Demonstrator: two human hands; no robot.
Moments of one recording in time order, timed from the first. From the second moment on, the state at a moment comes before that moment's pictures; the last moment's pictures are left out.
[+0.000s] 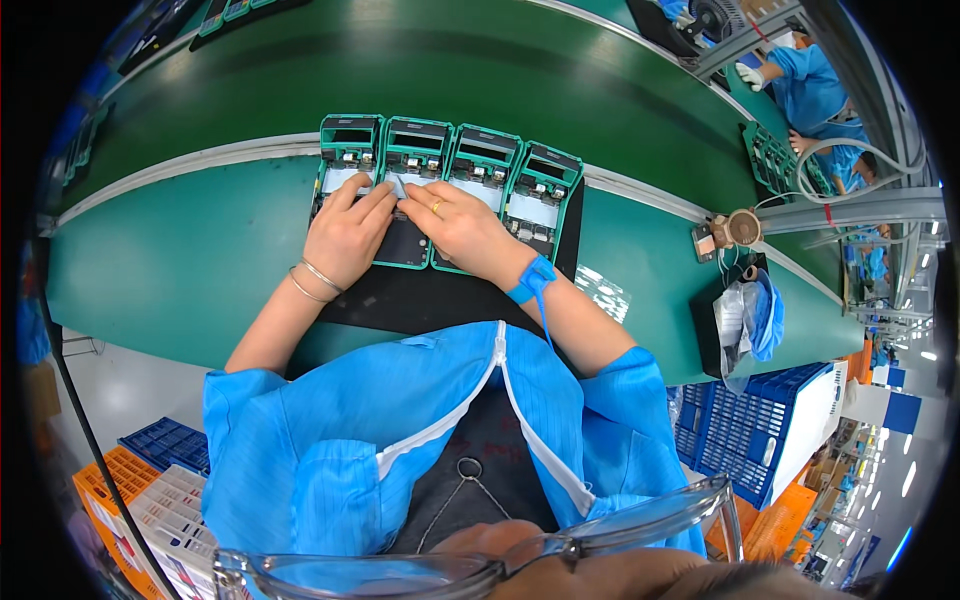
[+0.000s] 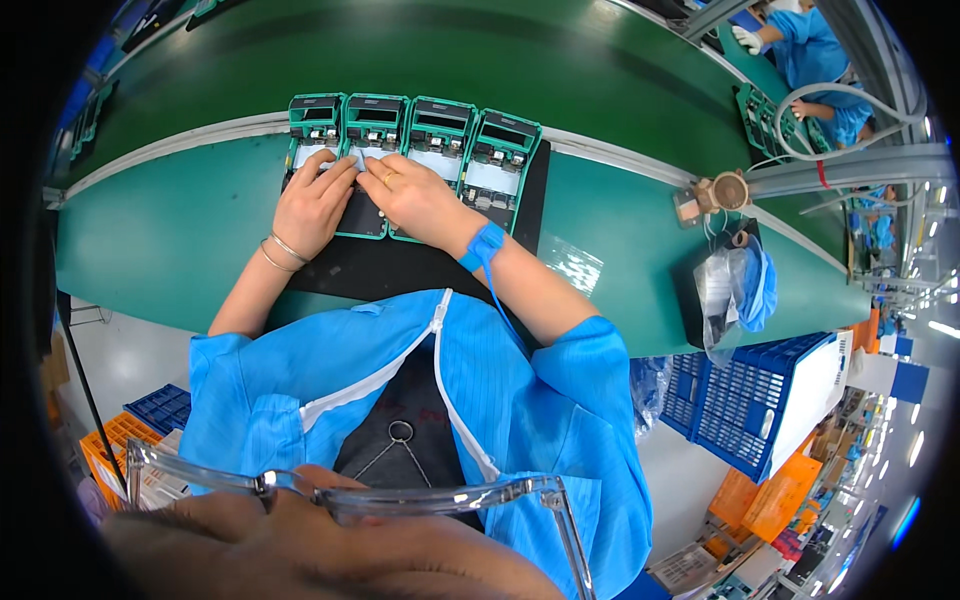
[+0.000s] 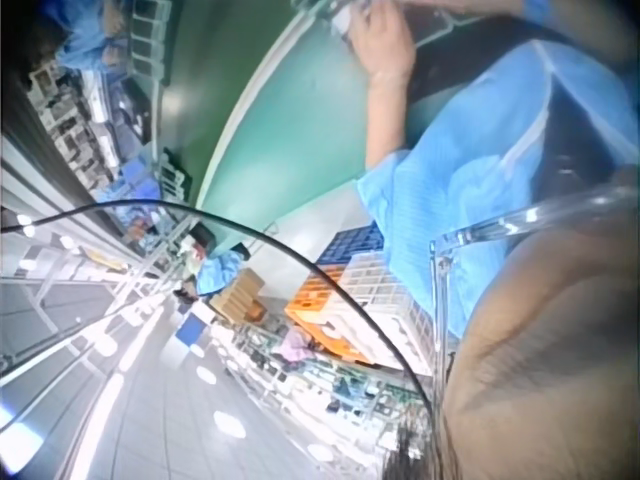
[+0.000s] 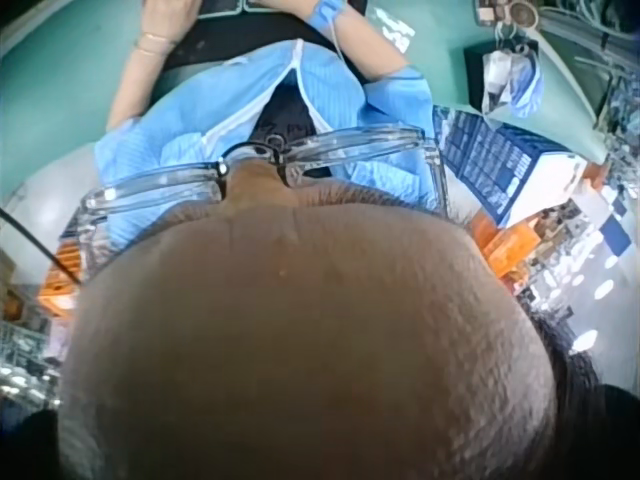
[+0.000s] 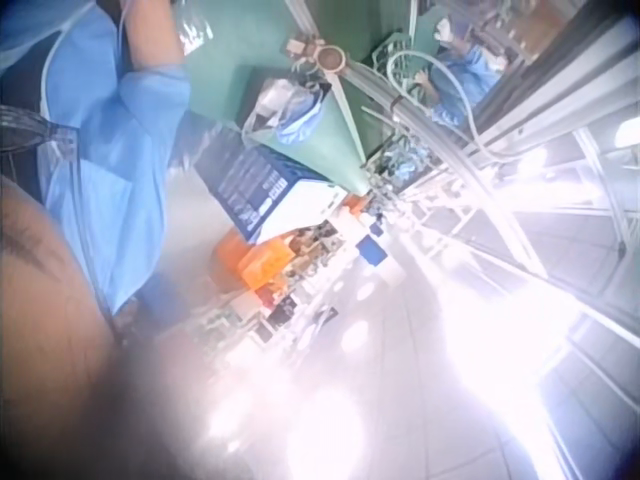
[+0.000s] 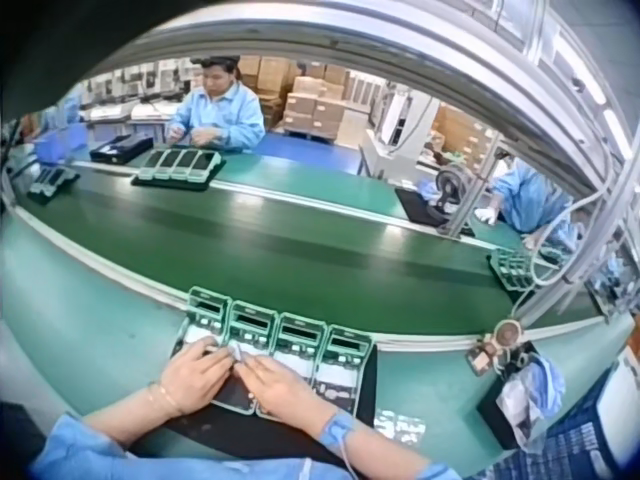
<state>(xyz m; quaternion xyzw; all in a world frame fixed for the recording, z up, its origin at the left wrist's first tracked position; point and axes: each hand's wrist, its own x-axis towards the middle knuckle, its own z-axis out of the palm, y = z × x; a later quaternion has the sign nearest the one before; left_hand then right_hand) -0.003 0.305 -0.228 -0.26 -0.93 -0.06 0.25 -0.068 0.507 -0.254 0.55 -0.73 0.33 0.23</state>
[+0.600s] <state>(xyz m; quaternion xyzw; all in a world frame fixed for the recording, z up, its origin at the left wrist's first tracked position) -0.002 0.309 -0.223 -0.24 -0.95 -0.03 0.21 -0.062 0.507 -0.252 0.55 -0.75 0.29 0.23</state>
